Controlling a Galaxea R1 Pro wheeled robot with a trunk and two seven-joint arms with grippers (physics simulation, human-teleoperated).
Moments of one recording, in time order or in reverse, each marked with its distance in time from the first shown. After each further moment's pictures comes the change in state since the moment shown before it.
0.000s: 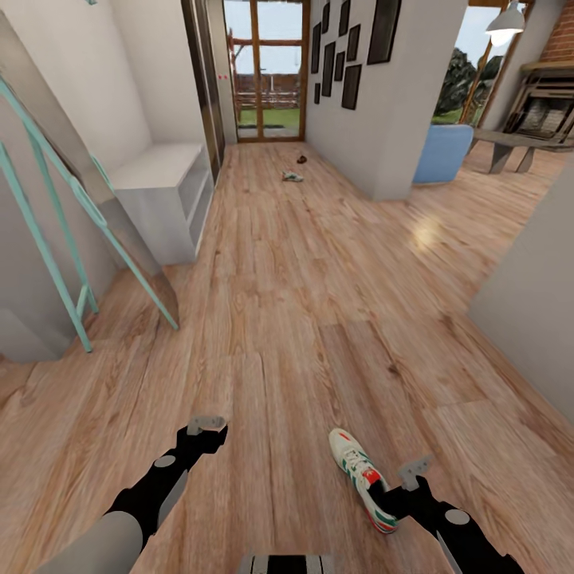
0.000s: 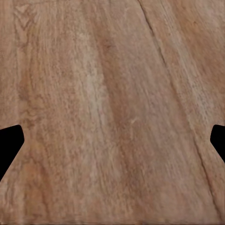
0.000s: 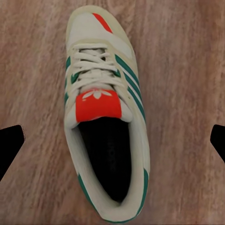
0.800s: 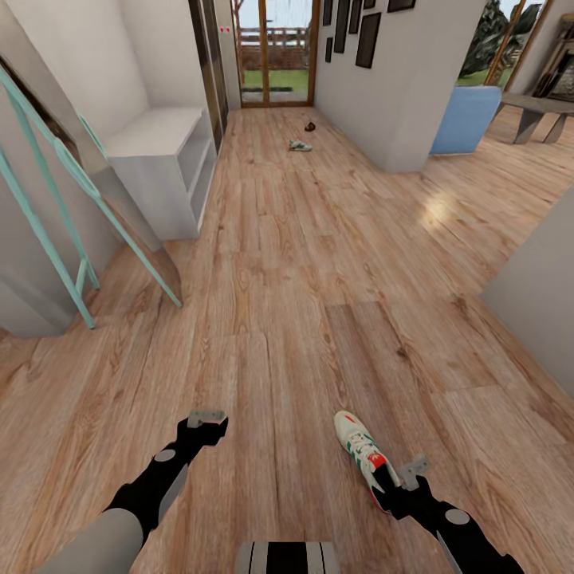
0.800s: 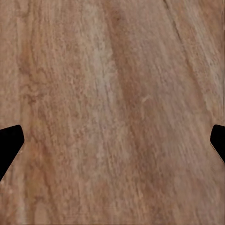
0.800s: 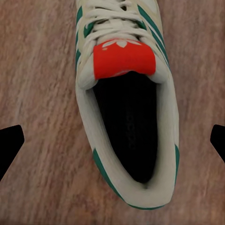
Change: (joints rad) left arm 0.002 0.000 -0.002 -0.050 -0.001 -0.002 -0.001; right arm 0.000 0.000 0.000 -0.001 0.000 -0.001 0.000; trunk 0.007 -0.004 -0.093
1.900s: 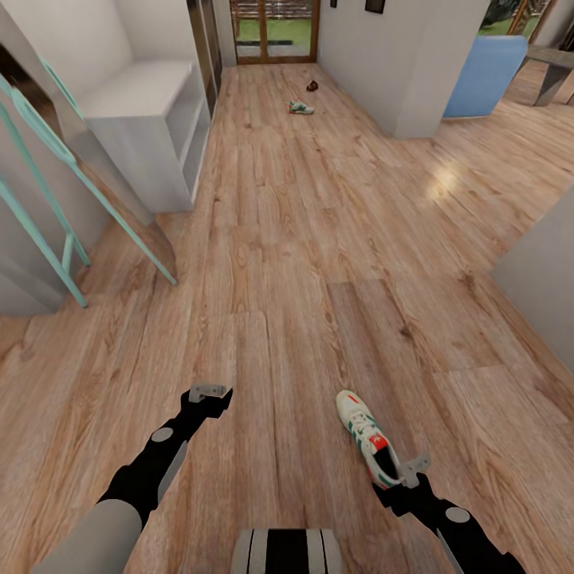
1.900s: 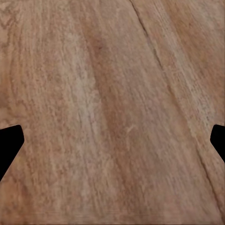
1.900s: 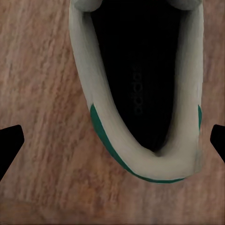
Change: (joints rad) left arm 0.005 0.003 0.007 -0.196 -0.002 0.006 -0.082; right arm 0.000 -0.002 0.000 -0.013 0.001 -0.002 -0.007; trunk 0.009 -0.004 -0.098
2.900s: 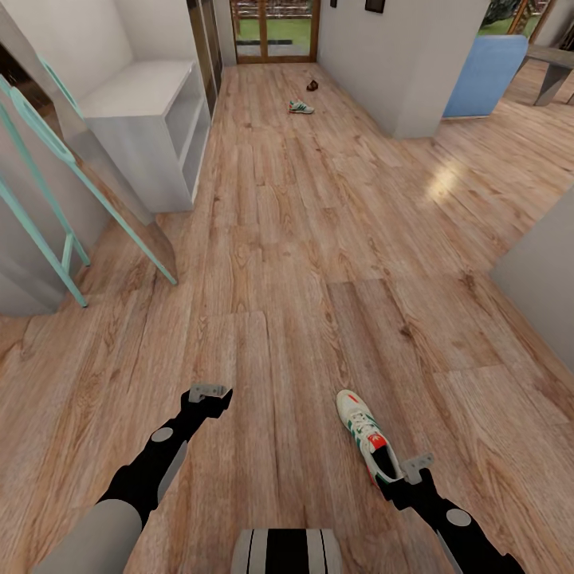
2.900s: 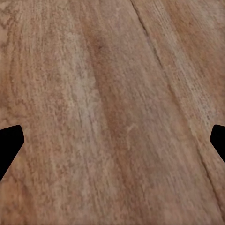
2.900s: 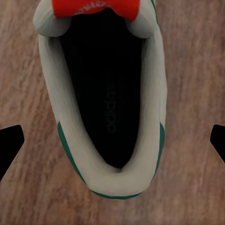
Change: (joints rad) left arm 0.000 0.000 0.000 0.000 -0.003 0.001 0.000; right arm 0.000 0.001 0.000 0.008 -0.001 -0.080 -0.074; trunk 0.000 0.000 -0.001
